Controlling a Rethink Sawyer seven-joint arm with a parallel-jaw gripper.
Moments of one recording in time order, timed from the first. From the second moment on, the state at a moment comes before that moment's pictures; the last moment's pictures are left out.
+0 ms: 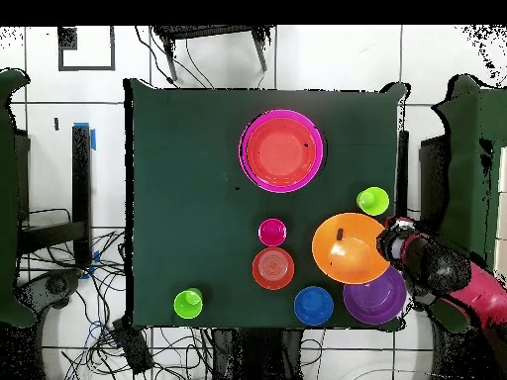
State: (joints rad) arm -1.12 -0.55 0.36 1.70 -0.39 0.41 2.91
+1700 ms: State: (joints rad) arm -1.14 -0.55 0.36 1.66 -0.39 0.59 2.91
